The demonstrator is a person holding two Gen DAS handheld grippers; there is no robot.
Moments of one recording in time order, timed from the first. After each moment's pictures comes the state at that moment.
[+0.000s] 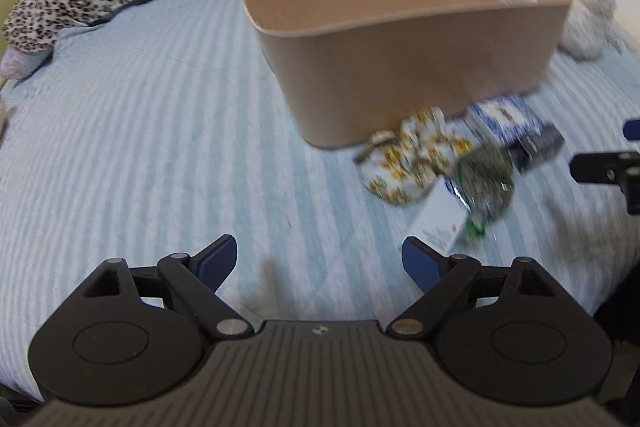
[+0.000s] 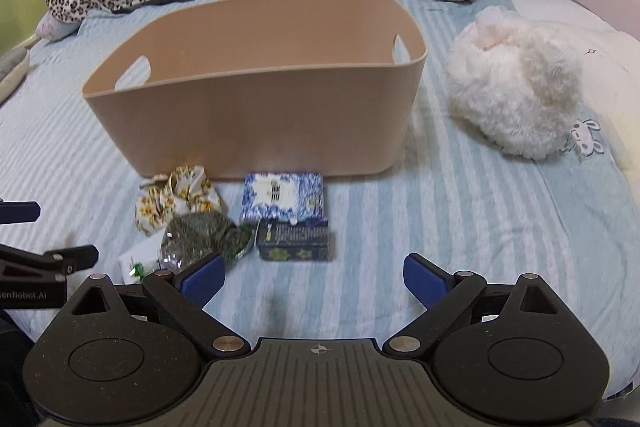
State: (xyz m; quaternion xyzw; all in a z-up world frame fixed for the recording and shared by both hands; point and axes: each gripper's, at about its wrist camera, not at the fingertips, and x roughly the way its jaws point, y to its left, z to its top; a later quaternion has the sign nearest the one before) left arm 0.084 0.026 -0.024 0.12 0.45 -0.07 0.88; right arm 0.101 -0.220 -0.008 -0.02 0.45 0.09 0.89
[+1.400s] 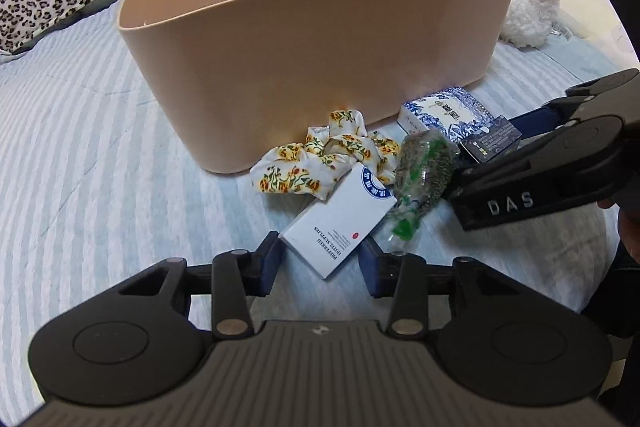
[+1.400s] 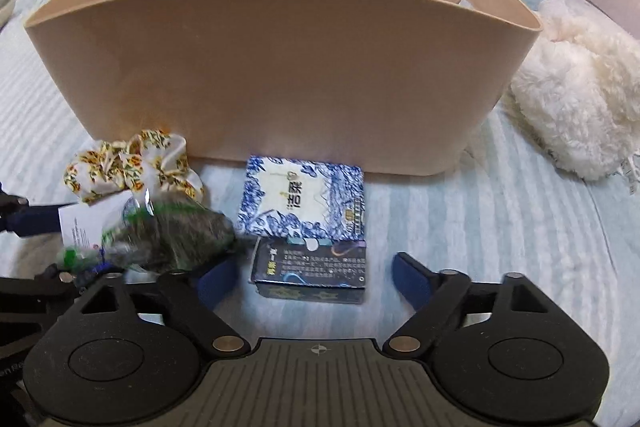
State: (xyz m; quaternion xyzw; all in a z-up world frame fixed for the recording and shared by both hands) left arm 0.109 -0.003 -0.064 0.11 0.42 -0.18 0.88; right arm 0.154 -0.180 -0.059 -0.08 0.48 0.08 0.87
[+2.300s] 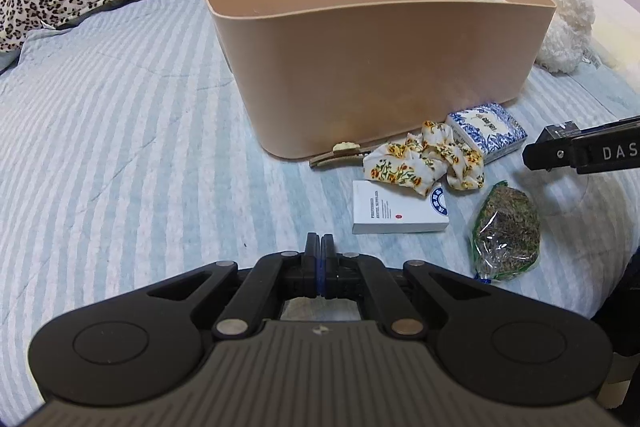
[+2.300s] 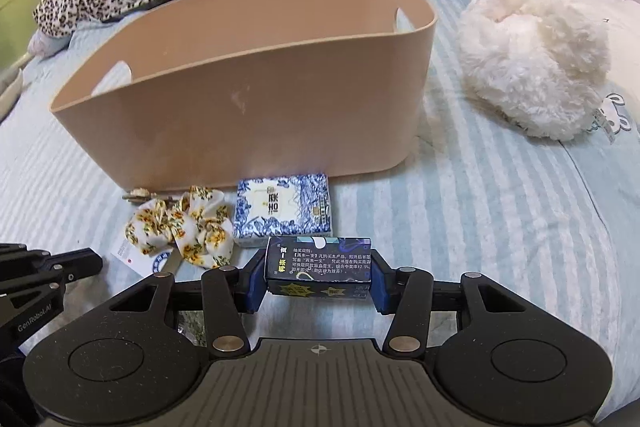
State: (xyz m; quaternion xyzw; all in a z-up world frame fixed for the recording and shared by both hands) left arm 0.095 0.028 -0.049 0.08 0.42 -0.12 0.90; right arm 0.126 -0.225 -0.029 0.03 0.46 0.09 0.88
